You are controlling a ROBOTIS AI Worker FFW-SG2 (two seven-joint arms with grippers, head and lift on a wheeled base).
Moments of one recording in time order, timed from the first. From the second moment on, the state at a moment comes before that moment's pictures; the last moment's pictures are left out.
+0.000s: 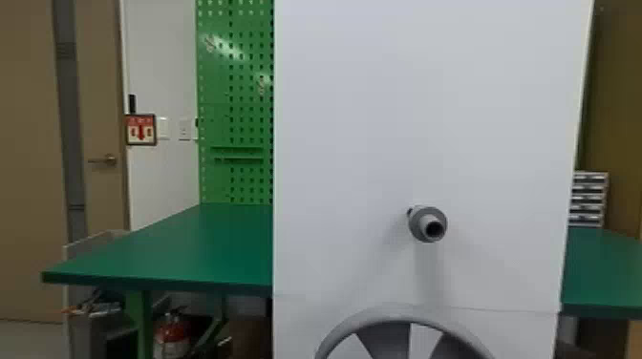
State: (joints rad) left arm -0.13 0.21 -0.04 -2.04 0.28 0.55 -0.60; right arm 0.10 0.00 0.03 -1.99 0.03 0.30 -0.33
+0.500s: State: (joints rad) left arm -0.13 0.21 -0.04 -2.04 0.28 0.55 -0.60; right arm 0.07 0.00 0.02 -2.13 0.00 0.51 -0.33
